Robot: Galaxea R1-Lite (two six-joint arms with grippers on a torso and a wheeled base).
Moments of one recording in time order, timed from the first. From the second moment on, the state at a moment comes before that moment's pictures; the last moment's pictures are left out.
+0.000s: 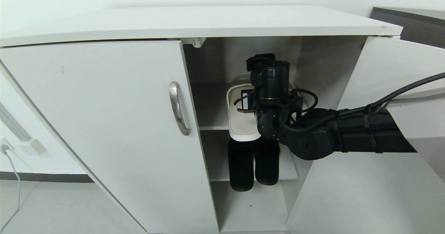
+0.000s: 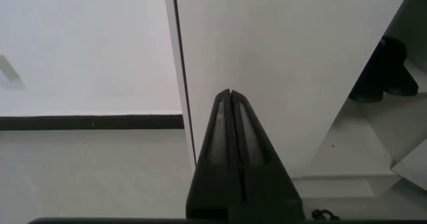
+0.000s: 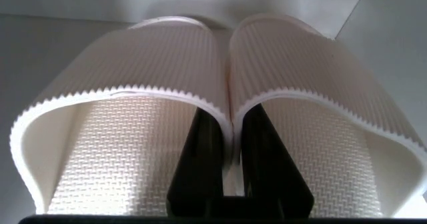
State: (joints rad) left arm 0.00 0.00 0.00 0.00 0.06 0.02; right arm 0.81 2.13 -1.64 -0.46 -0.80 0.01
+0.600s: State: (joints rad) left arm 0.00 0.00 0.00 0.00 0.06 0.02; right arm 0.81 2.13 -1.60 -0.46 -0.80 0.01
